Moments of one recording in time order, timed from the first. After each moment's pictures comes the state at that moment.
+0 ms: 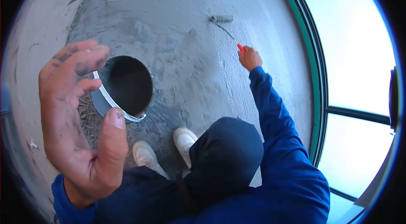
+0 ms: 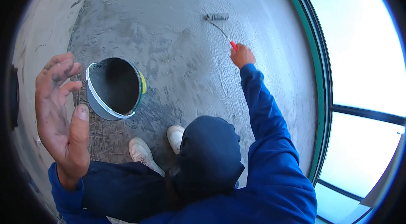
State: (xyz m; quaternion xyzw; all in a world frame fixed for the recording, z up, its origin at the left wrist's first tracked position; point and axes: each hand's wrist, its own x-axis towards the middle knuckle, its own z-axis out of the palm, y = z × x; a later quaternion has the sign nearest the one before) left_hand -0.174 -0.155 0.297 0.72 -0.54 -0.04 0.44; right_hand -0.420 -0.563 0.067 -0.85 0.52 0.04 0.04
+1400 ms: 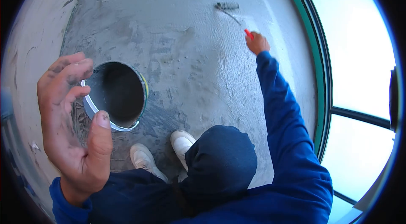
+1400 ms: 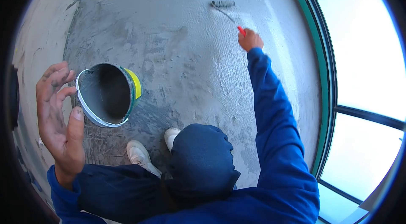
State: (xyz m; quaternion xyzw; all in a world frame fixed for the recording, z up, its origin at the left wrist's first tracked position) left_hand -0.172 -0.173 0.281 0.75 -0.52 -0.07 0.40; right_hand -0.412 -0.642 0.057 -0.87 0.50 0.00 0.02
